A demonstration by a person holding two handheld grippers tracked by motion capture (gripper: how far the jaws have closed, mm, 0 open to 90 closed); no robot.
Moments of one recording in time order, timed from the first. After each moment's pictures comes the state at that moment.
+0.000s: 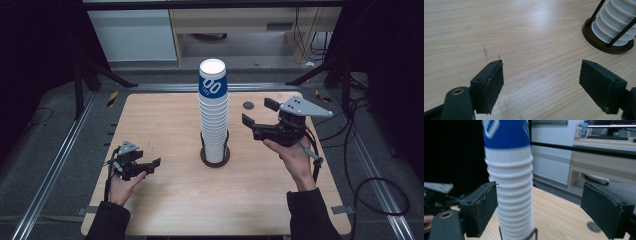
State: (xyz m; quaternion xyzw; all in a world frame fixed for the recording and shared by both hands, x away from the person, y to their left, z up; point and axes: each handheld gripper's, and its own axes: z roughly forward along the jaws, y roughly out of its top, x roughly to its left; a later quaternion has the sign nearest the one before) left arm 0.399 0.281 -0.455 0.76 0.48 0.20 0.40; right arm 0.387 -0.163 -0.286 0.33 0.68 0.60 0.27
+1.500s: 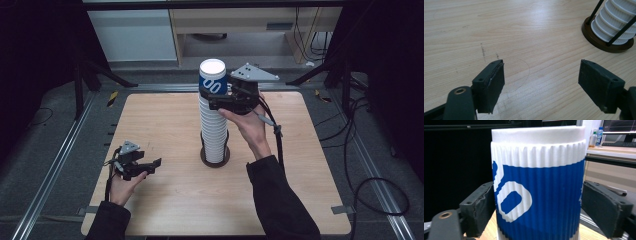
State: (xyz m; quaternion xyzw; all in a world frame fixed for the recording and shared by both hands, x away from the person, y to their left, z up) left arm 0.400 0.278 -0.456 0.76 0.48 0.19 0.40; right arm 0.447 -0.070 -0.253 0.31 0.68 0.61 0.25
